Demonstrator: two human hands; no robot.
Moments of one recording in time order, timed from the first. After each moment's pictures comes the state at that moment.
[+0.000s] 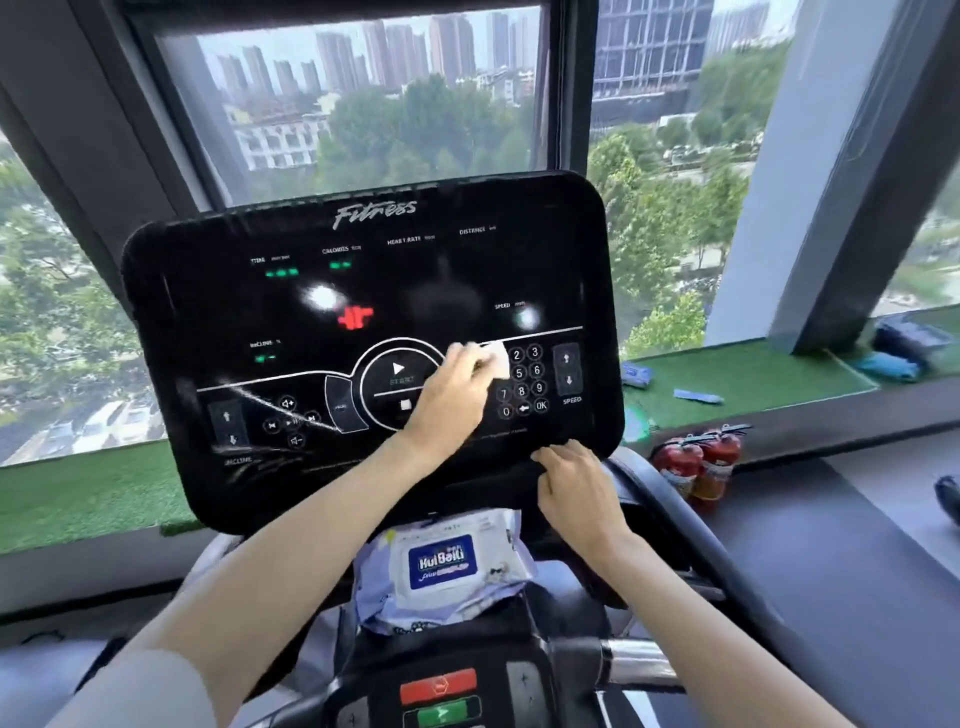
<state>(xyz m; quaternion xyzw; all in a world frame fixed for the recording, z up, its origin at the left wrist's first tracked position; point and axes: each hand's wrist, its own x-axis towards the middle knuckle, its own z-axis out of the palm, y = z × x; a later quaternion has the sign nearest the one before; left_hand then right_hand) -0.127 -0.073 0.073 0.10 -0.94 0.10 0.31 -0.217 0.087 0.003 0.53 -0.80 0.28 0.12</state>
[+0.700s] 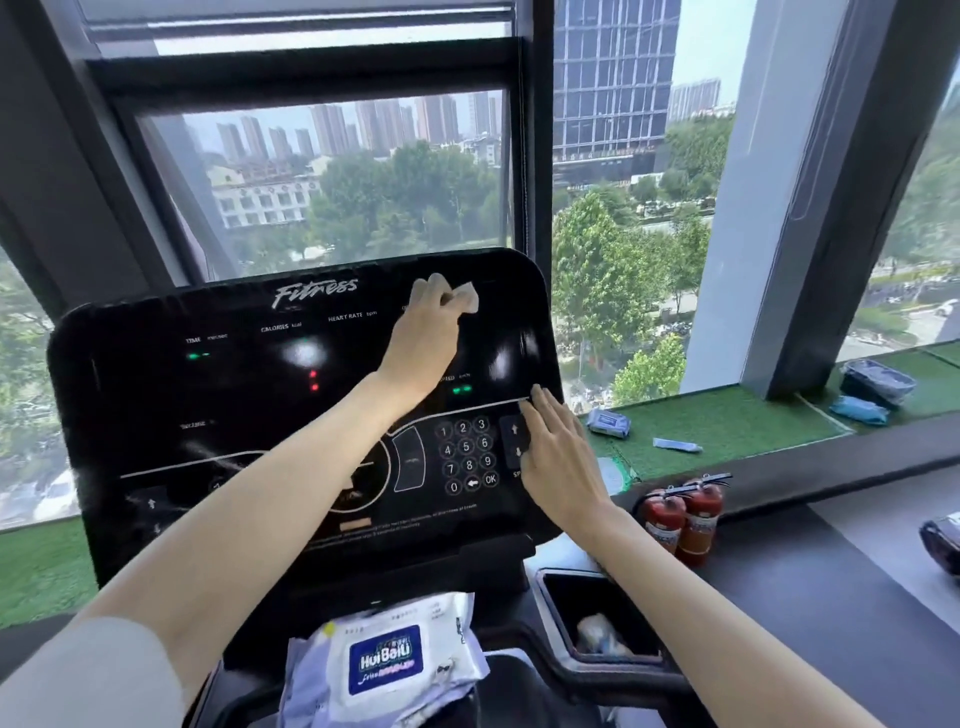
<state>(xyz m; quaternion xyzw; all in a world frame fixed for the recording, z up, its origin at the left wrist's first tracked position) -0.213 -0.093 0.190 0.17 -0.90 0.06 0.39 -0.292 0.068 0.079 0.53 -0.78 0.30 0.17</state>
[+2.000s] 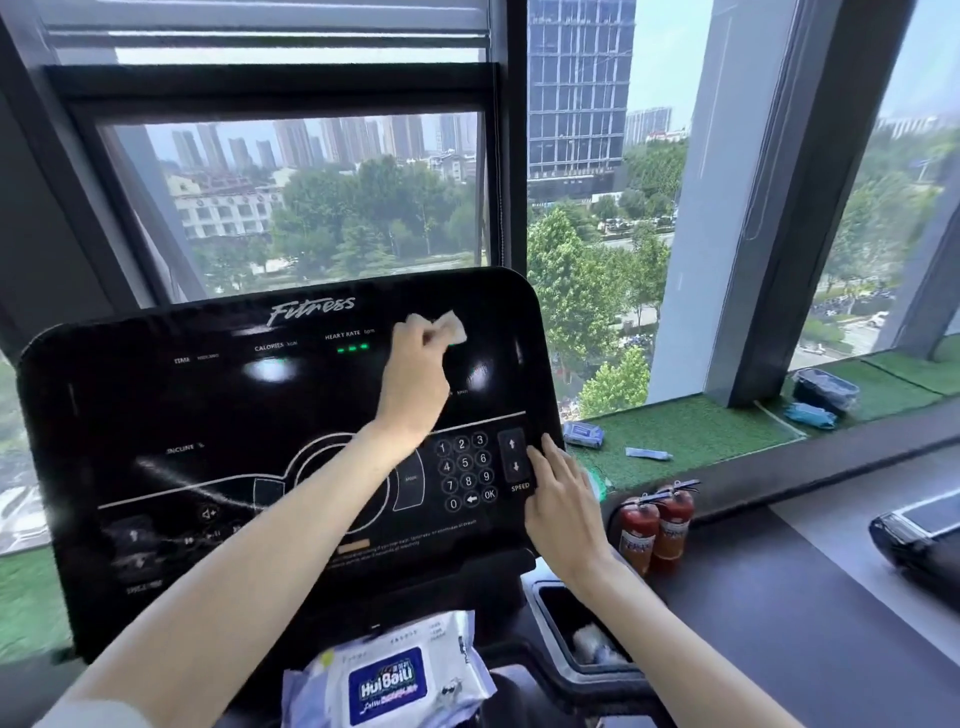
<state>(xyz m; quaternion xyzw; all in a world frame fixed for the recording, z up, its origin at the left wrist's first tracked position) -0.205 -0.096 0.165 0.24 -0.88 -0.05 0.40 -0.275 0.077 0.055 0.46 -0.82 0.30 0.15</state>
